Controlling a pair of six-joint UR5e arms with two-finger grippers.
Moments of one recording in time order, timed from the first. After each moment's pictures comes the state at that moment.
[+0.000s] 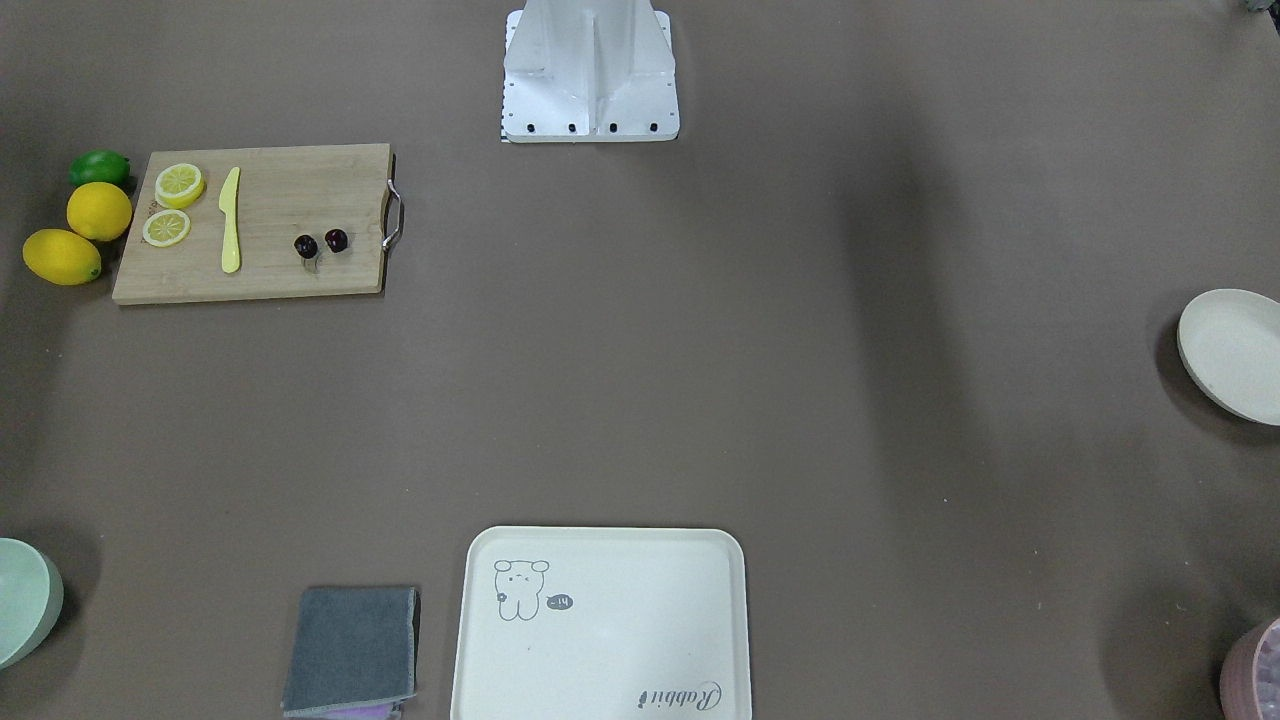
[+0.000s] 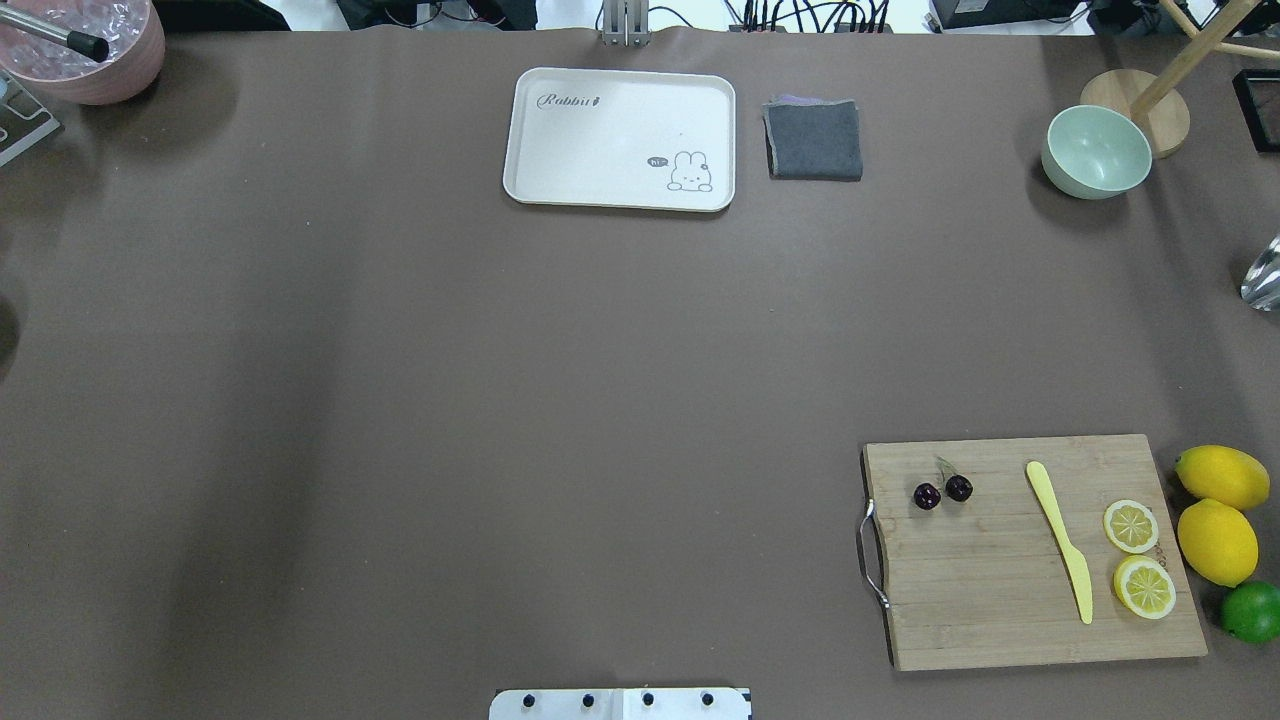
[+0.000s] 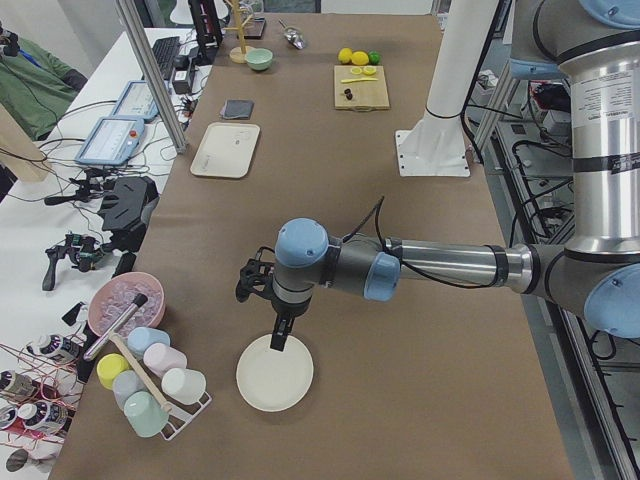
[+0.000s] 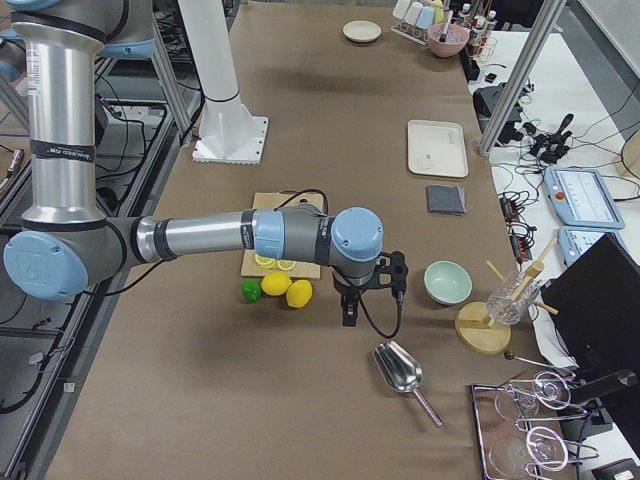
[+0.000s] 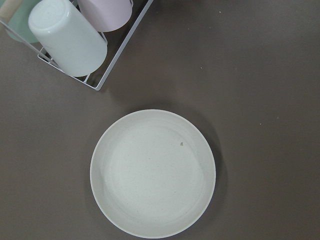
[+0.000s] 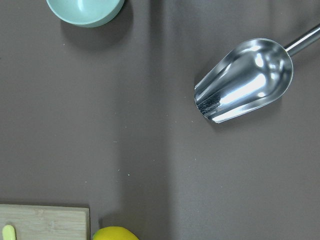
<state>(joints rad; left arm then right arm) -1.59 -1.42 -1.77 -1.75 -2.31 0.05 1.64 -1.63 1.79 -1.77 2.47 -0.09</state>
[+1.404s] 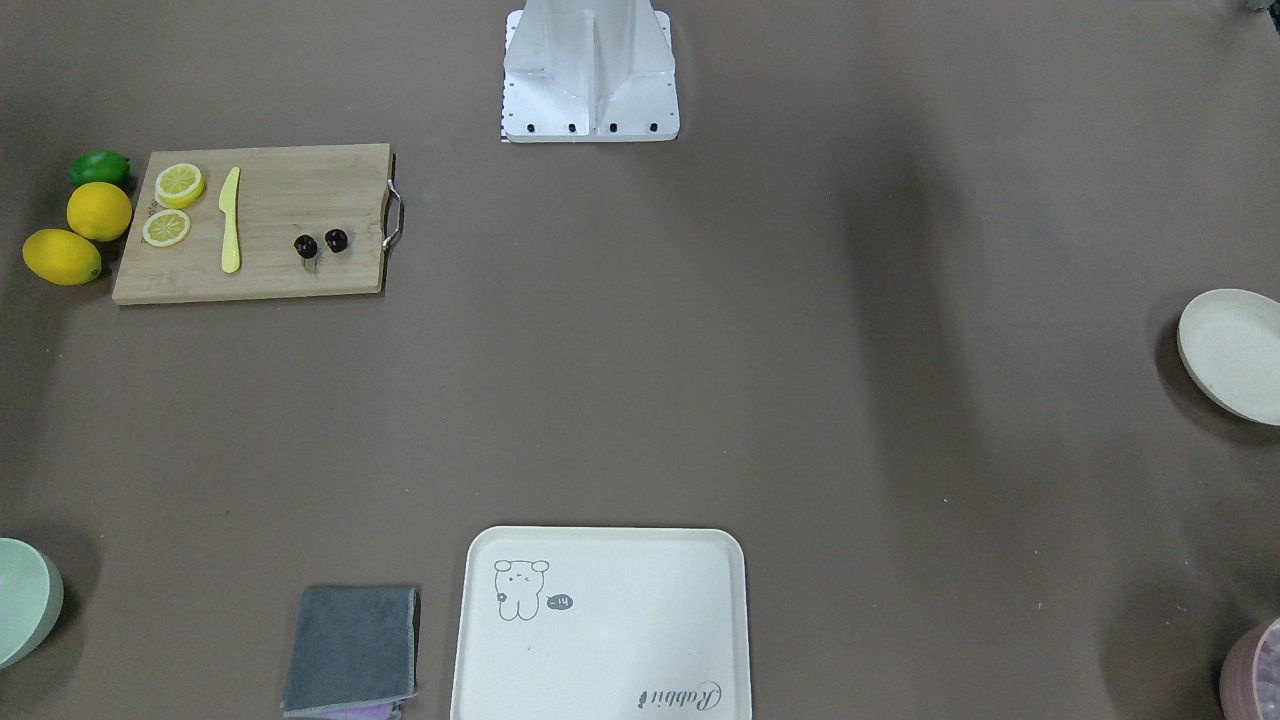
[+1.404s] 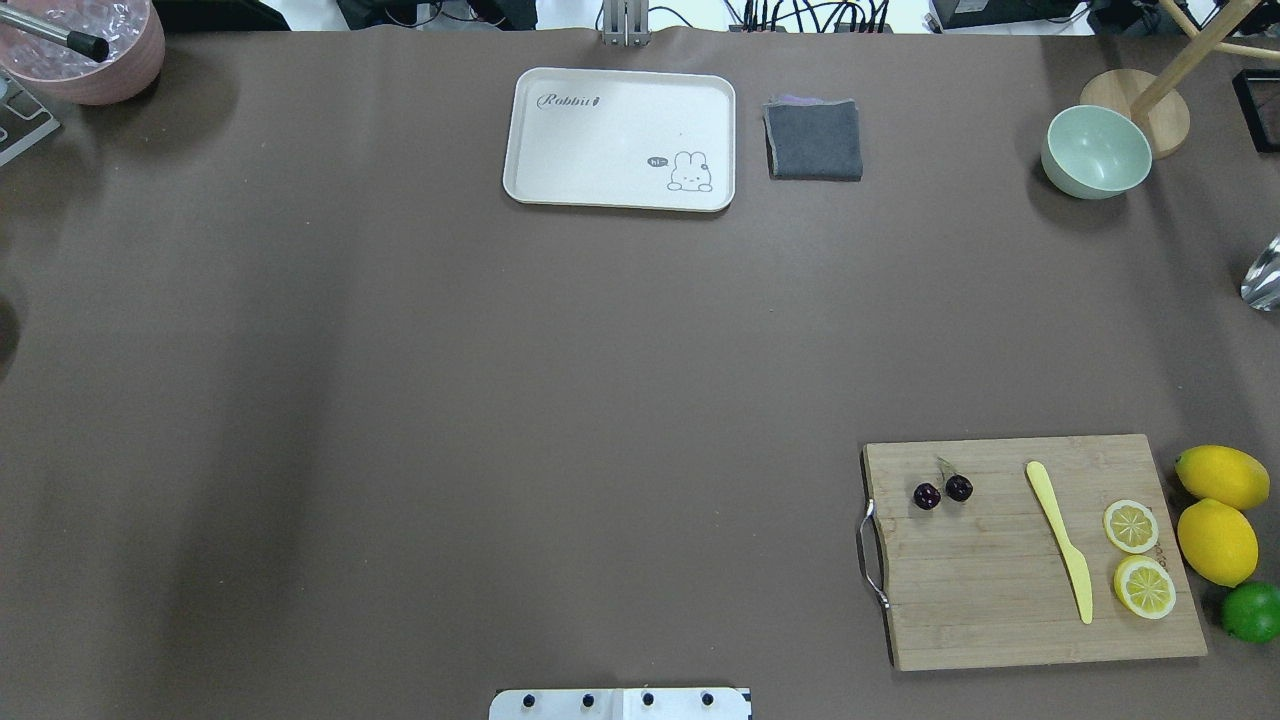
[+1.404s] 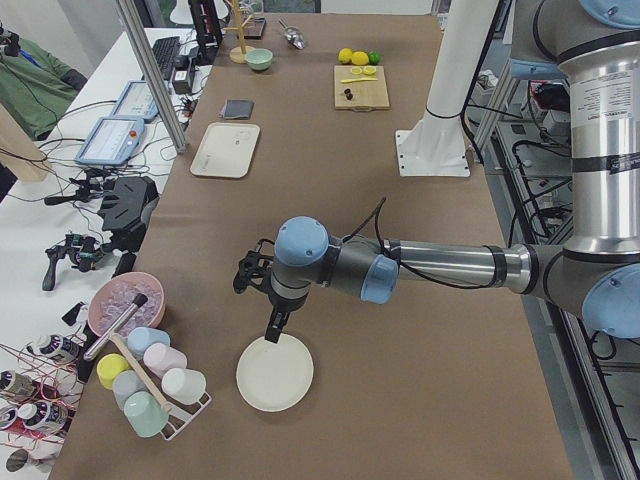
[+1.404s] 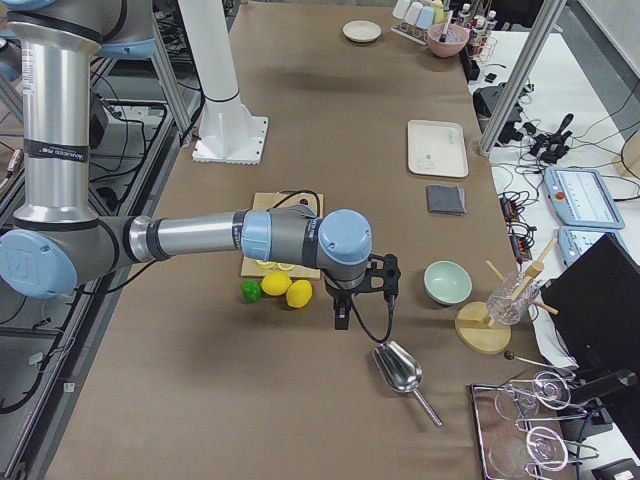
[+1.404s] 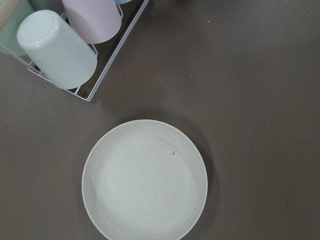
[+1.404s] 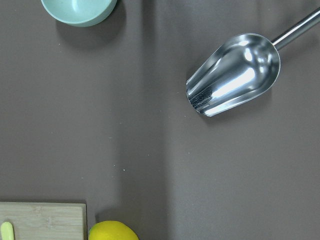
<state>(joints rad) -1.59 -1.42 -1.76 -1.84 -2.37 0.05 1.67 -1.66 1.81 -1.77 2.47 -0.10</state>
